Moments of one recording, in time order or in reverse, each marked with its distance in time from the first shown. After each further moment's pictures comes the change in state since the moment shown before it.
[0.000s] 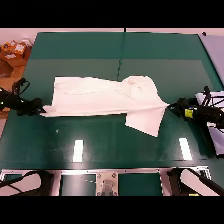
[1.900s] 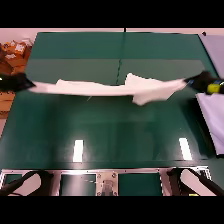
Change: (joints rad) left arm -0.008 0.227 0.327 -0.170 -0.106 0.038; right arm -0.011 0.068 0.510 -0.028 0.225 0.060
